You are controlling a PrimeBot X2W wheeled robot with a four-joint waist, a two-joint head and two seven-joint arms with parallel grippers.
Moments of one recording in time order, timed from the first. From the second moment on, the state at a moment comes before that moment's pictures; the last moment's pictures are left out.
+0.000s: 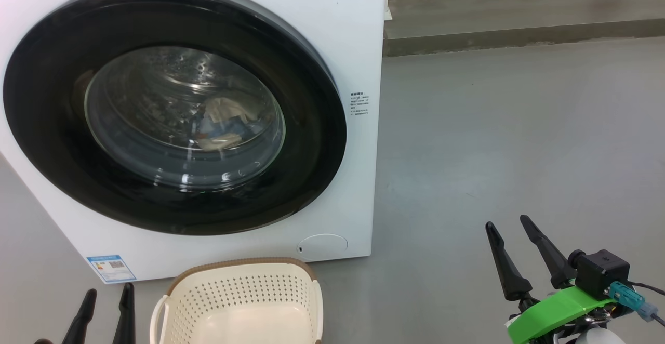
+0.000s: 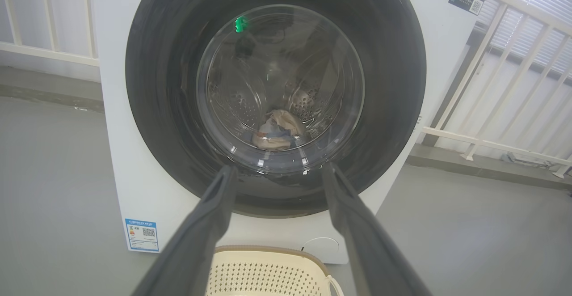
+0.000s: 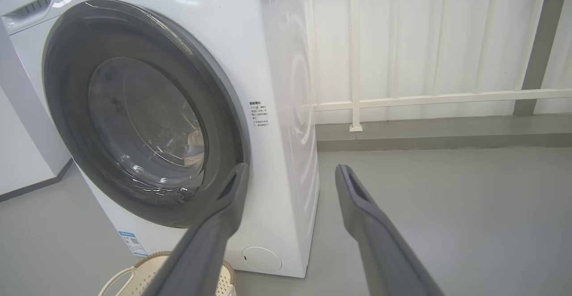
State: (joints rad) left arm 0.07 0.32 -0.10 0.23 -0.64 -0.13 -0.26; right arm -0.09 -0.21 0.22 0.29 0.43 0.13 -0.26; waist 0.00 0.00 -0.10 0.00
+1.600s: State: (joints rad) left arm 0.08 0.20 -0.07 0.29 -0.88 -0.13 -0.17; right arm -0.03 -0.14 0.15 0.34 0.72 0.13 -0.17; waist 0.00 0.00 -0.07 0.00
